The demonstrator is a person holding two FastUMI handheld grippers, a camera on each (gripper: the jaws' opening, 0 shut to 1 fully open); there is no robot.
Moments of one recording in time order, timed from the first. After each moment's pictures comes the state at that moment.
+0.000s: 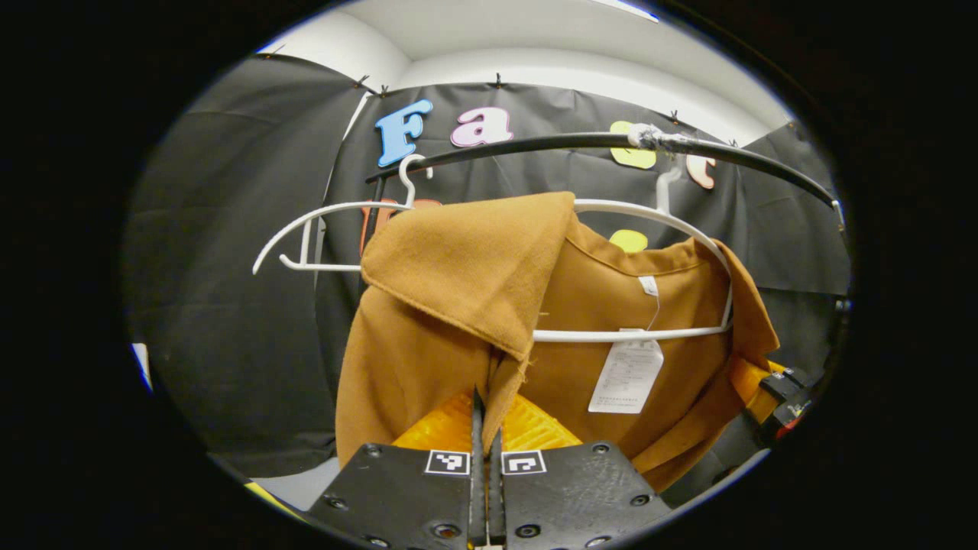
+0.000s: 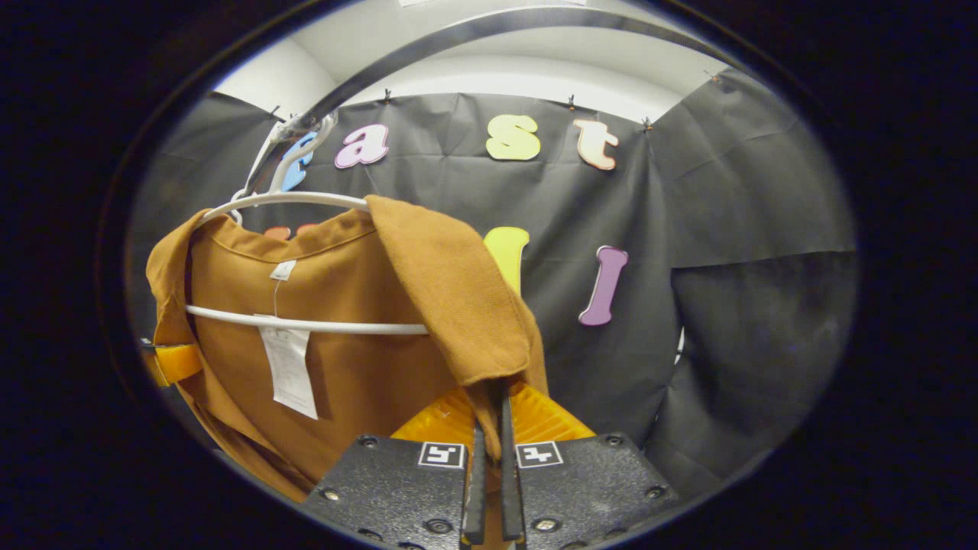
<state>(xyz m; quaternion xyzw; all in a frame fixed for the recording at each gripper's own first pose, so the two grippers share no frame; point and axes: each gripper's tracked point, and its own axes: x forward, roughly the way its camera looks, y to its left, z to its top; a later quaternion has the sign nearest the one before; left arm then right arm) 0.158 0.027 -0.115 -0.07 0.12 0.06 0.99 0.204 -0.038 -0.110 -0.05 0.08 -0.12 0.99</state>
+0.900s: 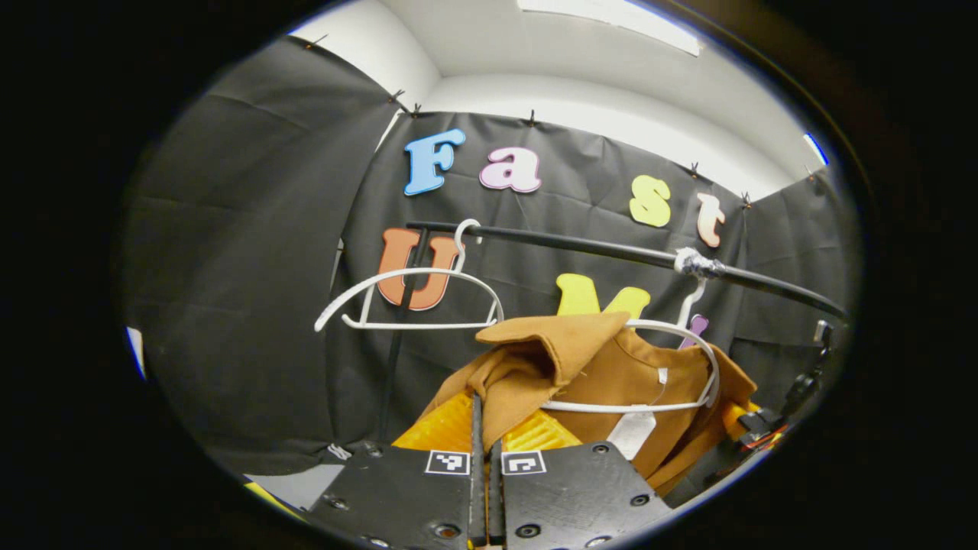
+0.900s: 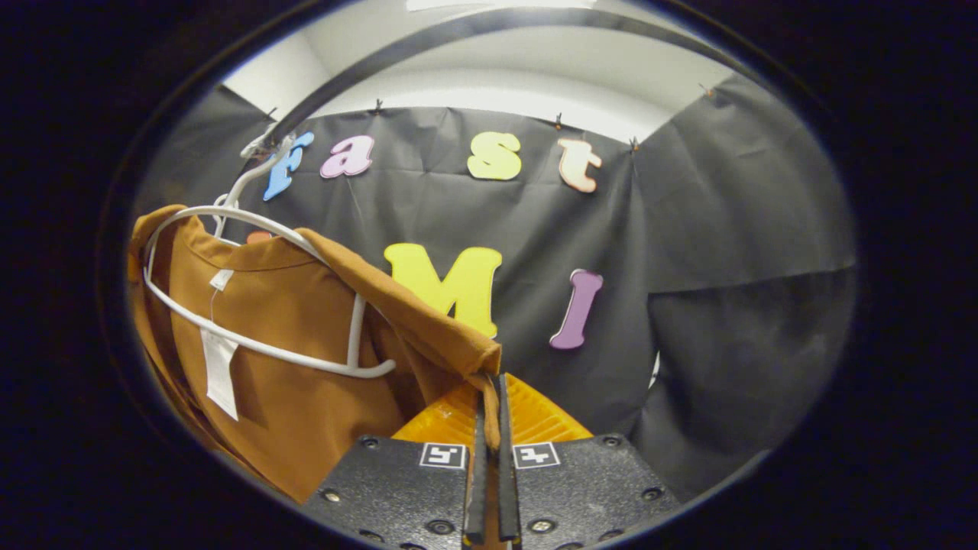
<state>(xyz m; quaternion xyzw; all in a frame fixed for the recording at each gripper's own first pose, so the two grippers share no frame) 0.136 0.095 -0.035 -0.13 0.06 0.06 0.99 0.224 -0.078 -0.110 -0.03 0.07 -0.12 0.99</state>
